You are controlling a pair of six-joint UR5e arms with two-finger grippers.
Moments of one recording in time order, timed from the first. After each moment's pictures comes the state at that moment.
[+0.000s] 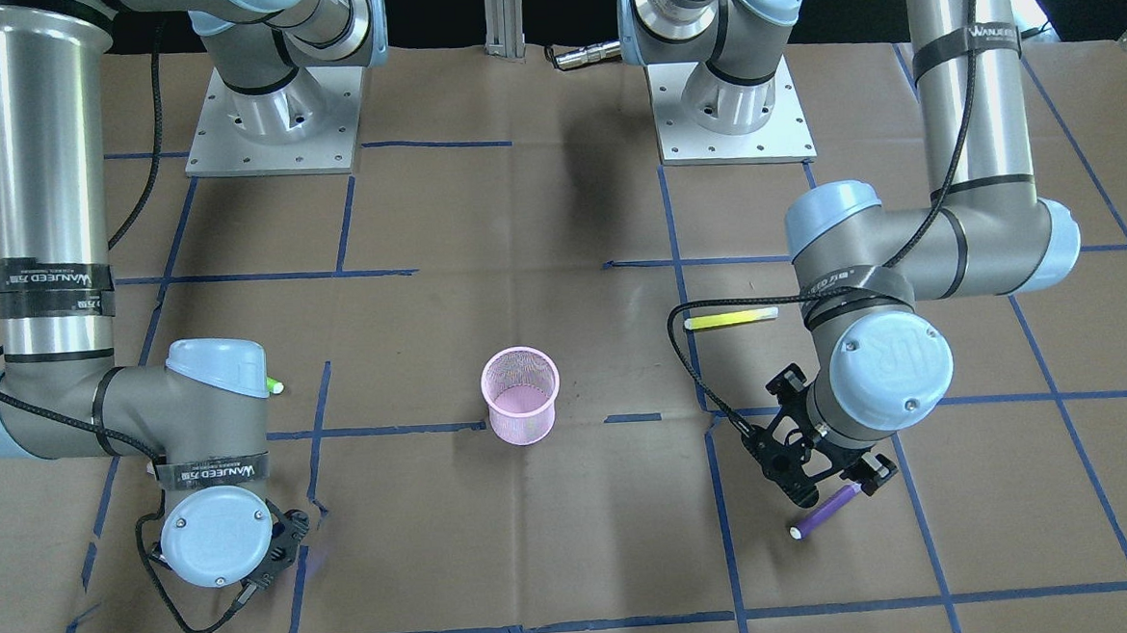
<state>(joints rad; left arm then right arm) -1.52 -2.11 -1.51 -1.23 1.82 1.04 1.56 -0.81 1.36 -1.72 -2.05 -0.91</state>
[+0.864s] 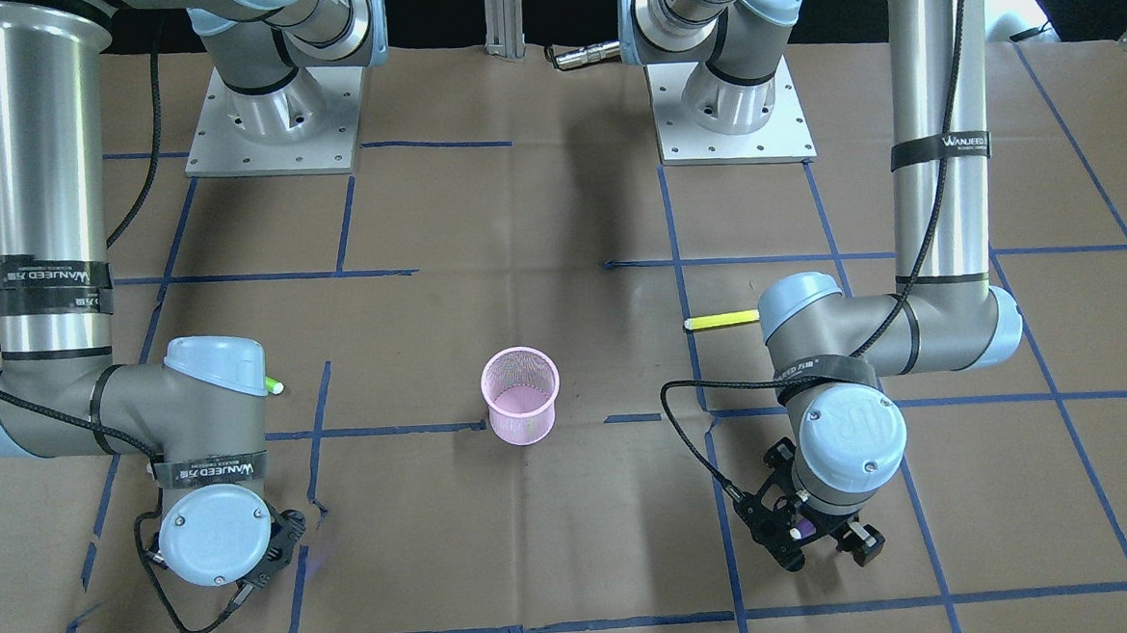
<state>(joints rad) -1.52 -2.26 -1.50 -0.95 1.83 1.08 1.56 -0.81 1.36 -1.72 -2.06 -0.91</state>
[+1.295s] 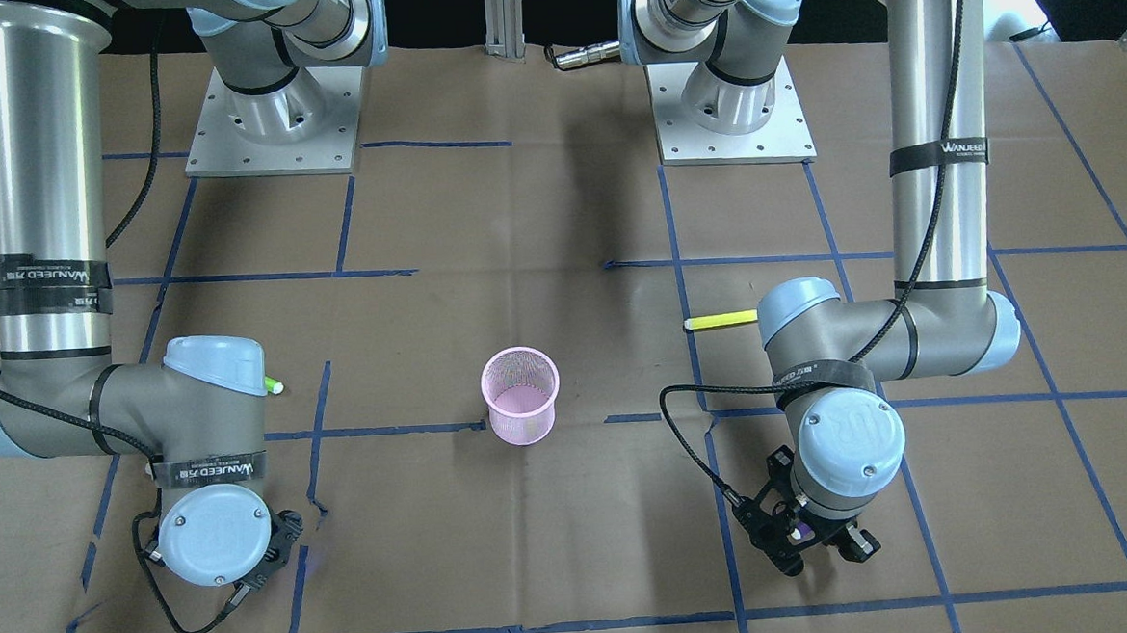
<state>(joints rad) -1.52 -2.27 -1.49 -0.95 1.83 1.08 1.56 -0.81 1.36 -1.72 -2.09 -0.91</state>
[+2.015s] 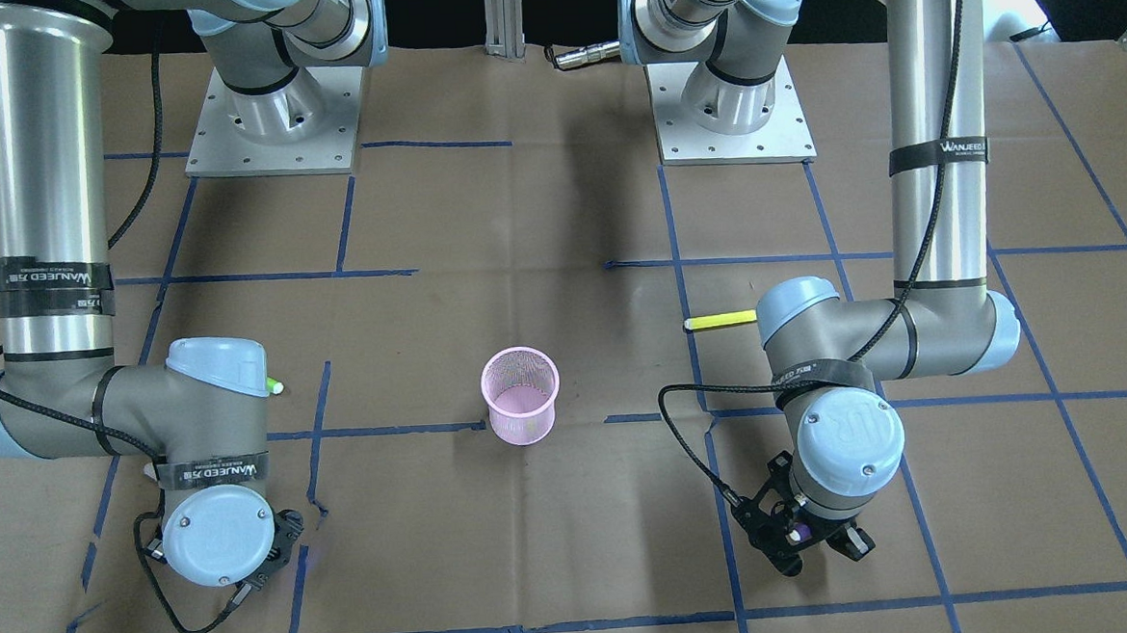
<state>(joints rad) -1.55 -2.19 -1.51 -0.95 1.73 1.09 1.56 -0.81 1.36 -1.72 -2.09 -0.94</state>
